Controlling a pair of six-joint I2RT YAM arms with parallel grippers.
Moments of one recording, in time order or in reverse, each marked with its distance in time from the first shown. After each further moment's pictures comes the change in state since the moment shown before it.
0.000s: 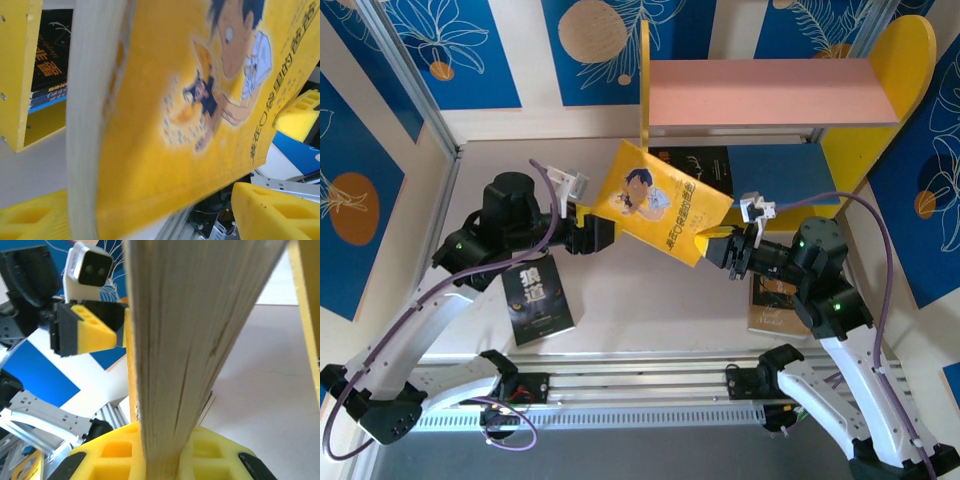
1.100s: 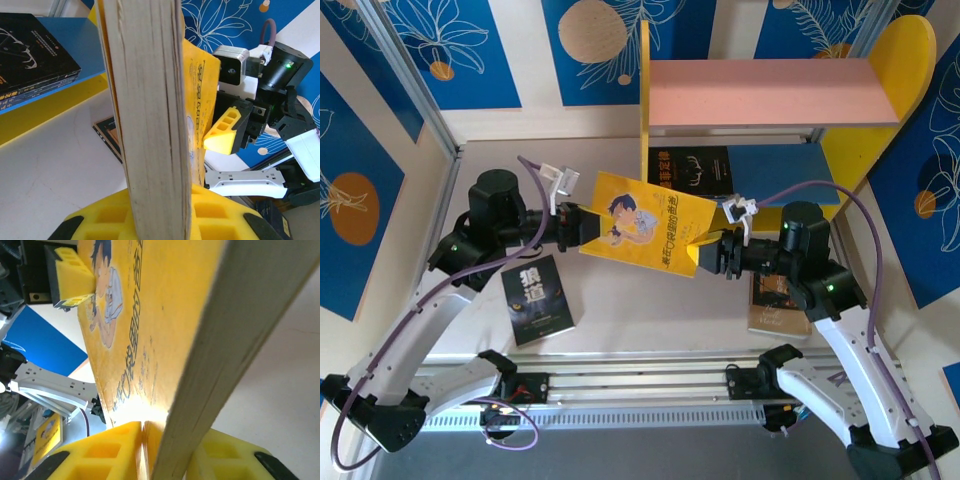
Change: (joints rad) left arm 0.082 -0.035 -0.064 0.154 0.258 -0.090; right arm -0.008 0.113 0.067 -0.183 -0.099 -0.108
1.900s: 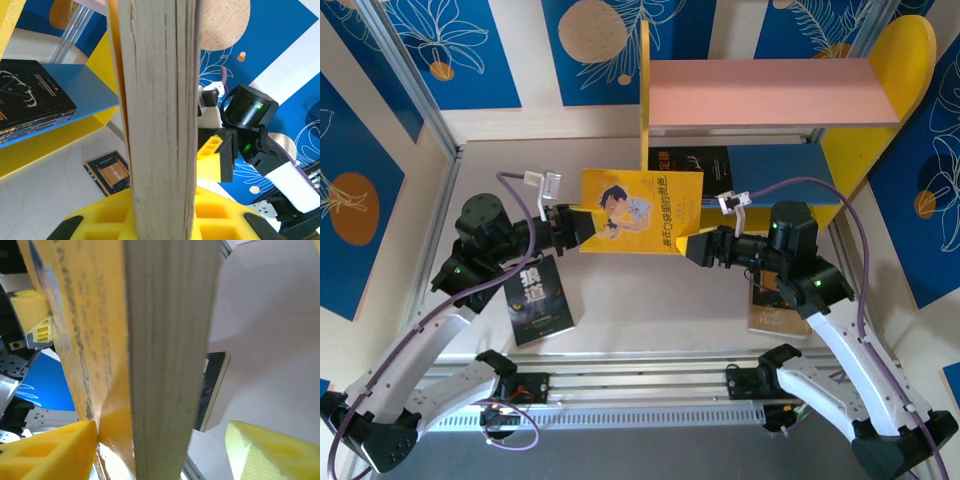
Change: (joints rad) left arm 0.000 -0.122 -0.217 0.372 -0.082 -0.199; right arm 0.067 0.034 -0.052 0.140 0.105 0.267
